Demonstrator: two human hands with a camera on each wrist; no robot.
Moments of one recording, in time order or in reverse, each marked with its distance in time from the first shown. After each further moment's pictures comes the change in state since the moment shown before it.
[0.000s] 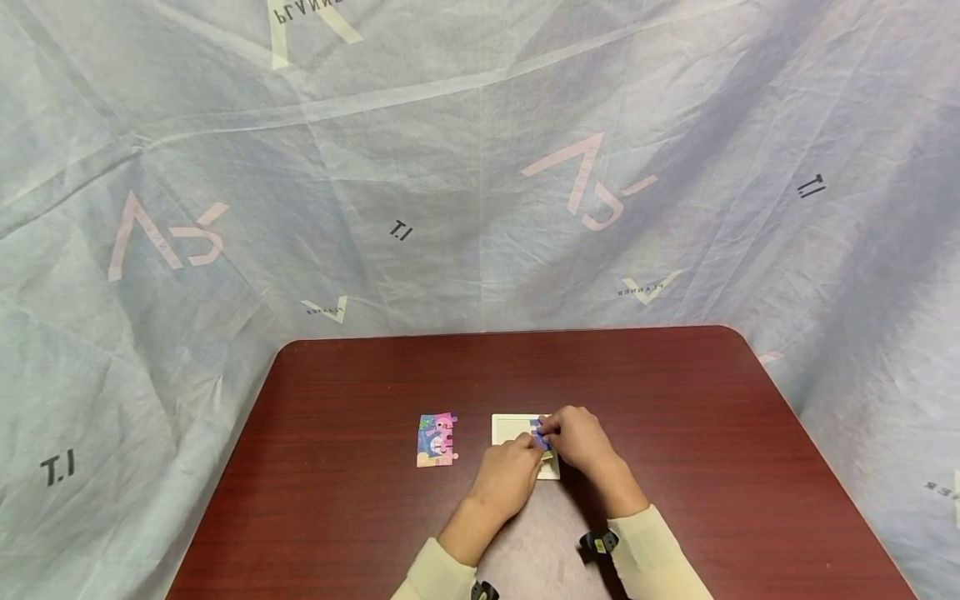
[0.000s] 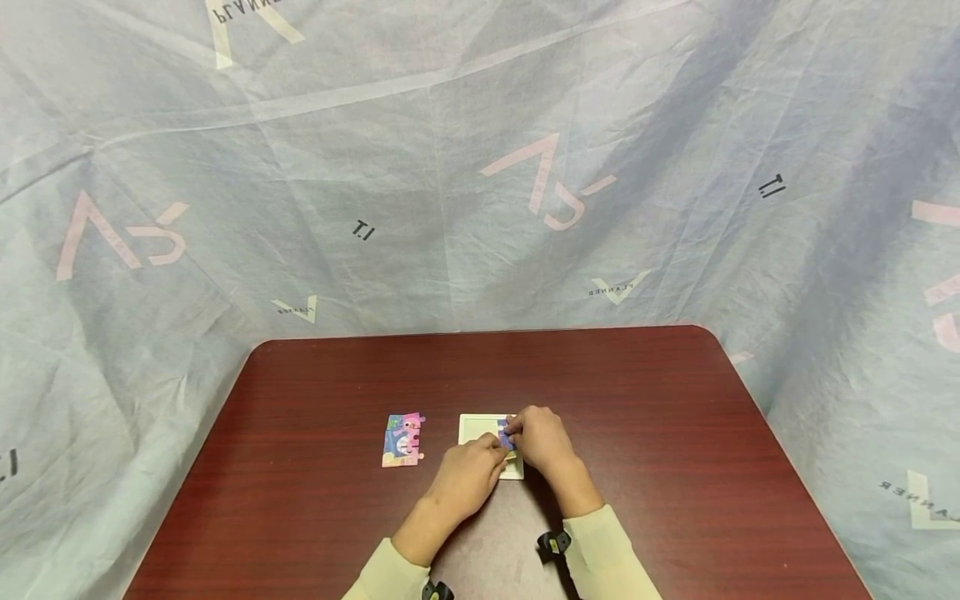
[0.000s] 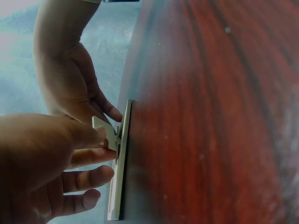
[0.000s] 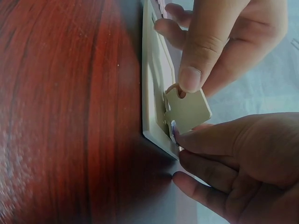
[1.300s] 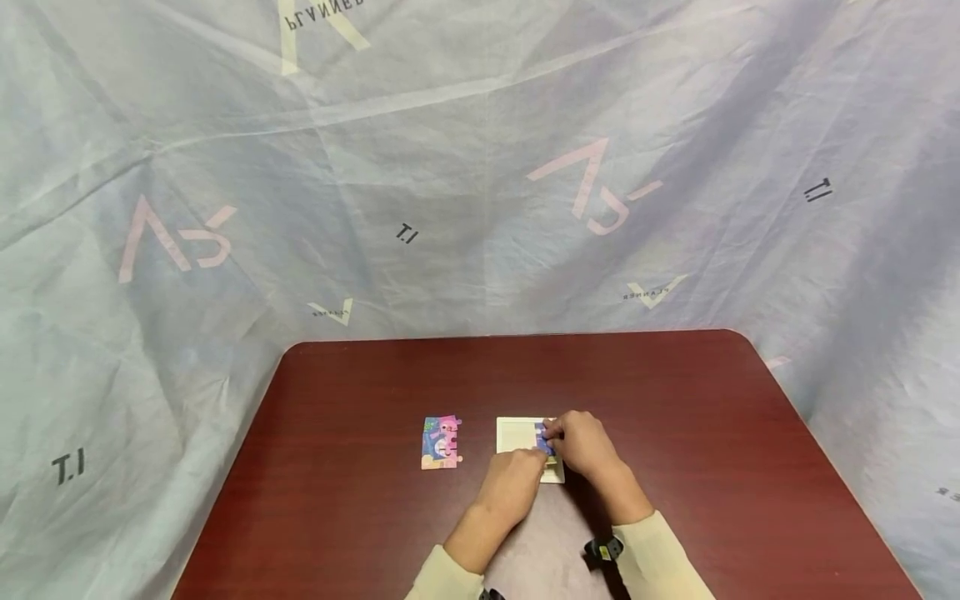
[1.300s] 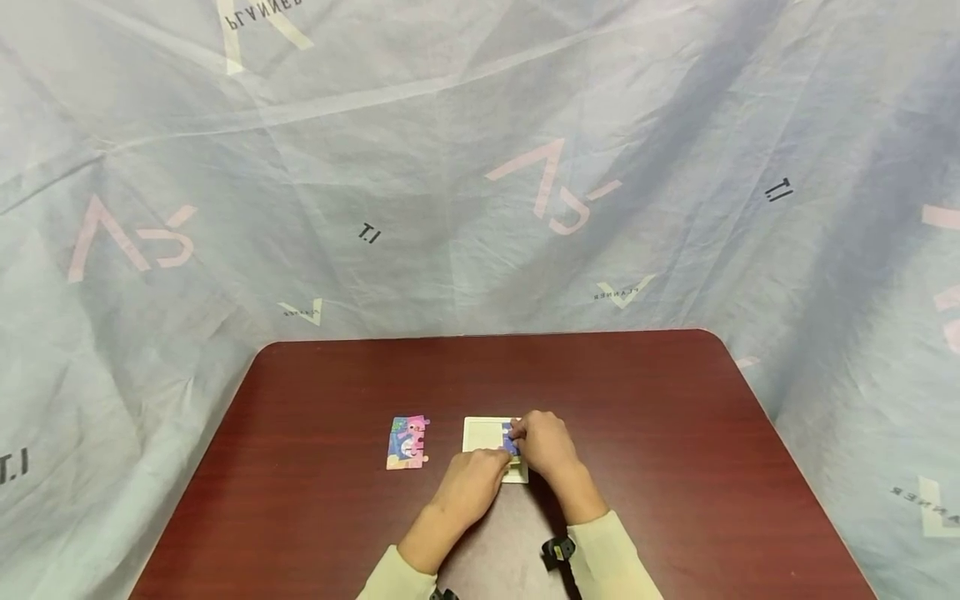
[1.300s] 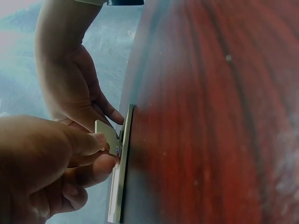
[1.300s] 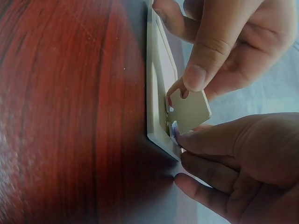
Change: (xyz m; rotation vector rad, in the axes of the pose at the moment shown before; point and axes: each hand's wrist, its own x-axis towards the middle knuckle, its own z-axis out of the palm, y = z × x) left_hand -0.002 0.007 -0.003 -0.016 0.056 -0.036; right_hand -0.002 -0.003 0.001 -0.033 -0.004 0.009
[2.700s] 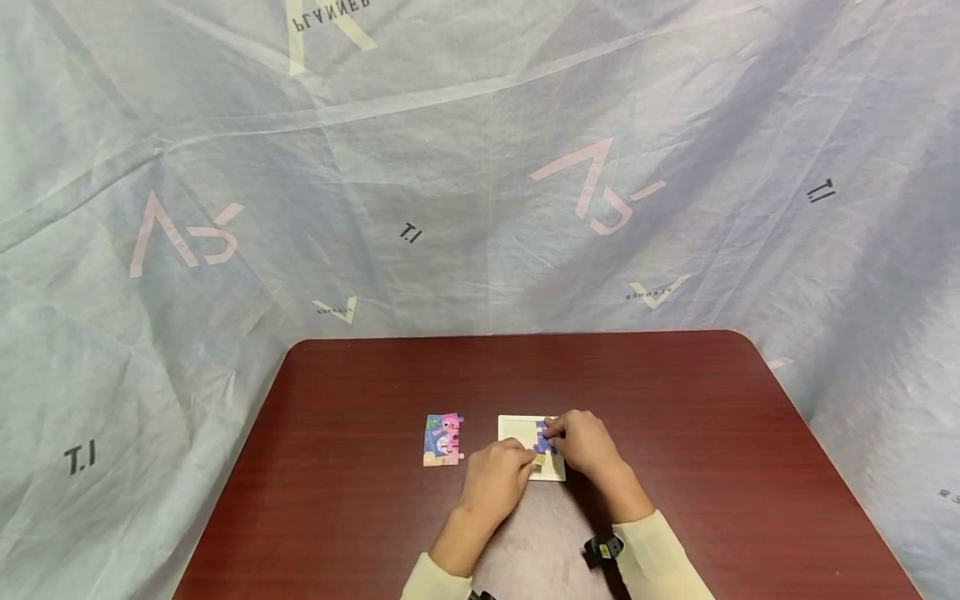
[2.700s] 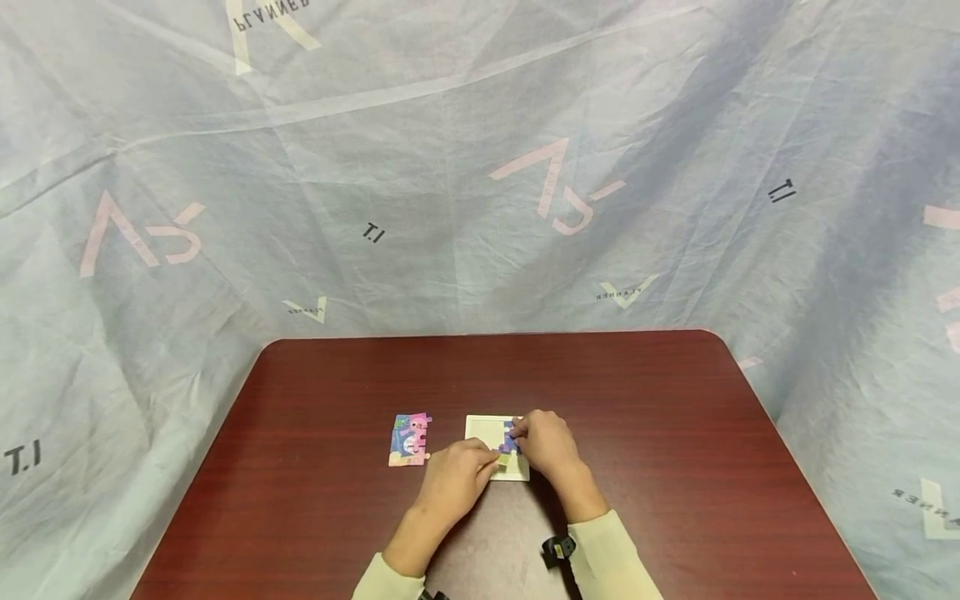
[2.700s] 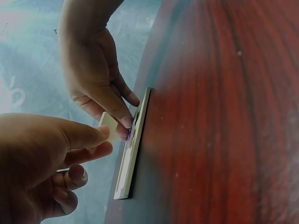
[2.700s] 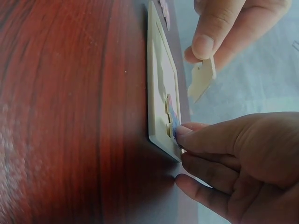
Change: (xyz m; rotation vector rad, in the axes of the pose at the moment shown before) left_hand -0.015 -0.019 -0.010 -0.167 0.061 -0.112; right_hand 0.000 -0.001 -0.002 -0.015 -0.009 0.009
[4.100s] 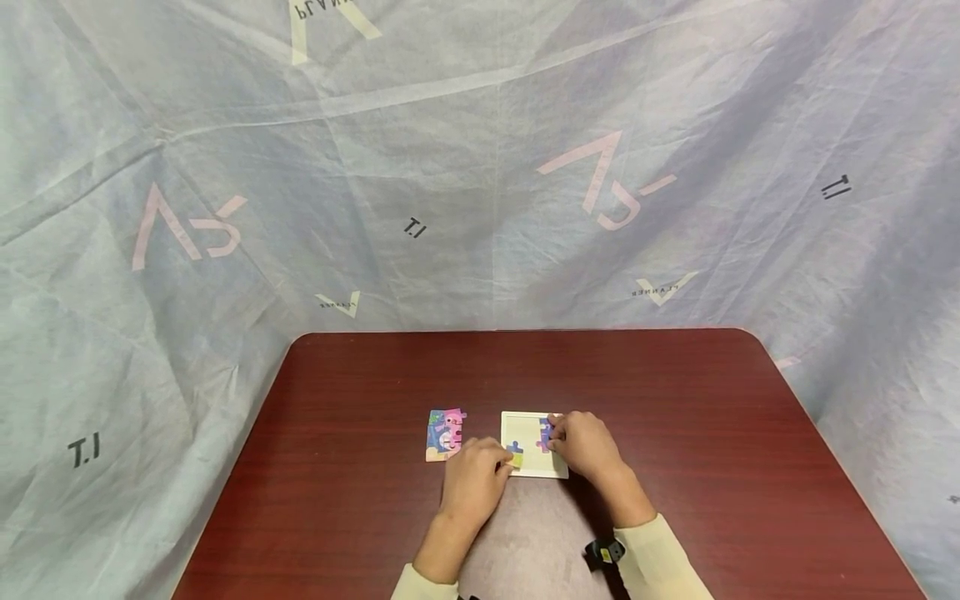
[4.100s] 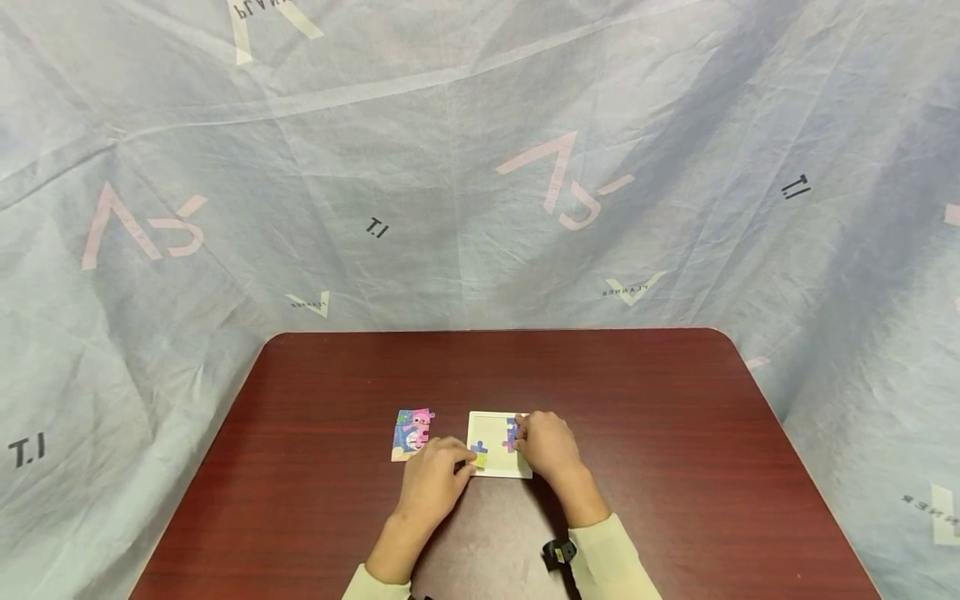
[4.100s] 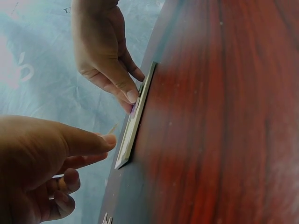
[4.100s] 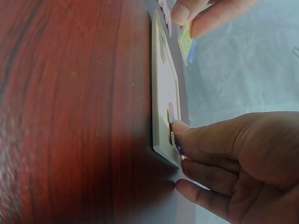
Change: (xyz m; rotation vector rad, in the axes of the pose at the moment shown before) left_hand -0.019 -0.019 -0.010 -0.022 0.053 -0.147; right_hand -0.006 -0.005 0.003 -0.034 -0.002 -0.007
